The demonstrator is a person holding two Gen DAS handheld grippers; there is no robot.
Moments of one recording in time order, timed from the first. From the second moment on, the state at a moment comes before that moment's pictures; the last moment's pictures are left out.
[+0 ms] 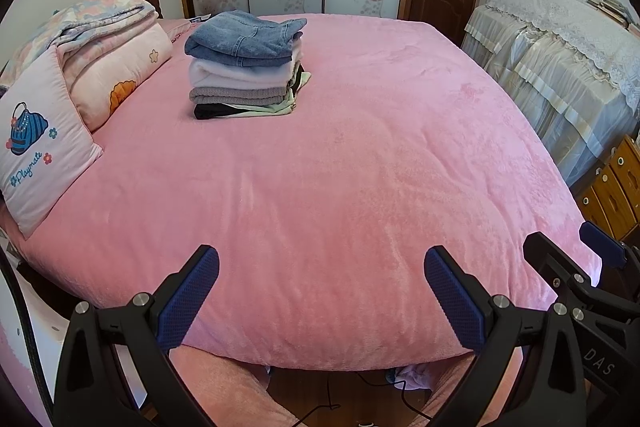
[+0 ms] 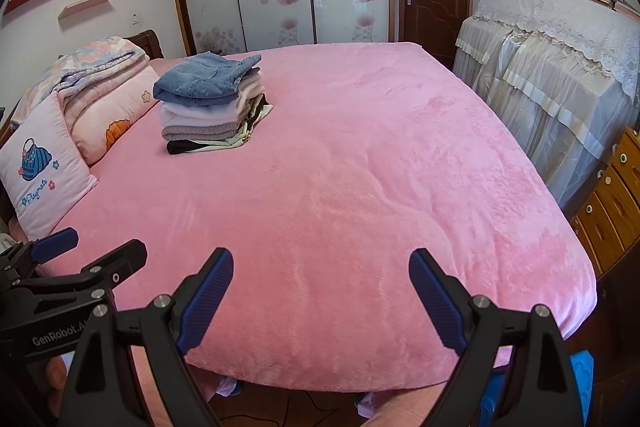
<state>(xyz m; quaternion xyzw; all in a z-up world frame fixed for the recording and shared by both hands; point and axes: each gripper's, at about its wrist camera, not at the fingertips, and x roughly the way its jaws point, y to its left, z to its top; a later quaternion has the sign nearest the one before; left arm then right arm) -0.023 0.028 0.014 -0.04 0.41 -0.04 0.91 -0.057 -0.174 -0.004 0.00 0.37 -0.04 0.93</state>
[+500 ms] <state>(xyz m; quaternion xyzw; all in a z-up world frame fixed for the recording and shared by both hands) -0.017 0.029 0.013 -0.03 0.42 -0.04 0.91 -0.055 -0.172 -0.001 -0.01 0.37 -0.04 0.93</state>
